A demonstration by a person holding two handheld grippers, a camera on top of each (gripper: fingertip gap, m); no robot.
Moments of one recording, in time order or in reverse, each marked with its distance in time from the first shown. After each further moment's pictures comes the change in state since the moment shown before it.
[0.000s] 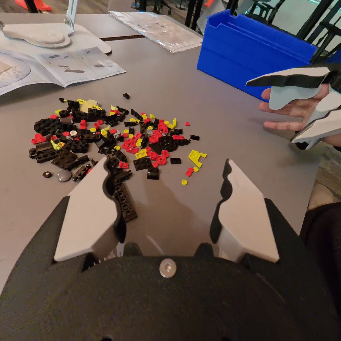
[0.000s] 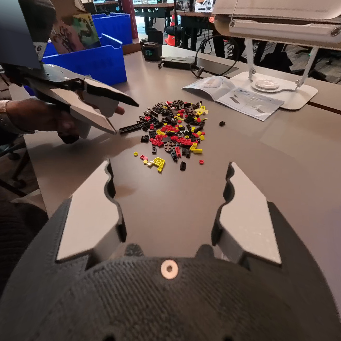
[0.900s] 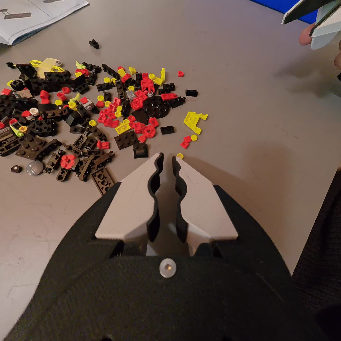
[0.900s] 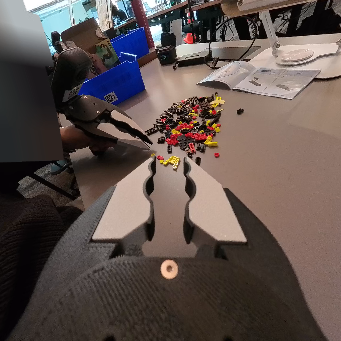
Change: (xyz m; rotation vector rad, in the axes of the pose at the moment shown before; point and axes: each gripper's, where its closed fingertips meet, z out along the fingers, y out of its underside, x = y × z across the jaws) left arm 0.010 0.045 0.015 -0.278 -0.002 0.136; right arm -0.001 0.000 -0.009 0.004 -0.139 0.212
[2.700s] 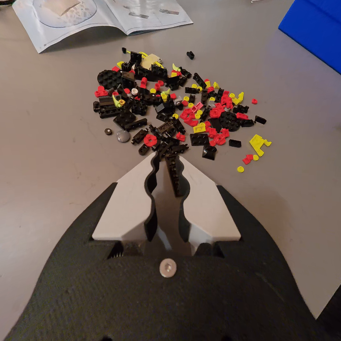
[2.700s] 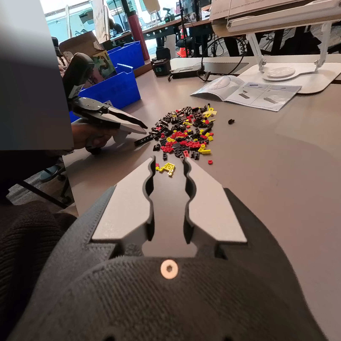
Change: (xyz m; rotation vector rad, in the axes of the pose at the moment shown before) left arm -0.077 0.005 -0.026 0.083 -0.209 -0.274; right arm 0.004 -0.010 -0.003 0.052 0.035 -0.024
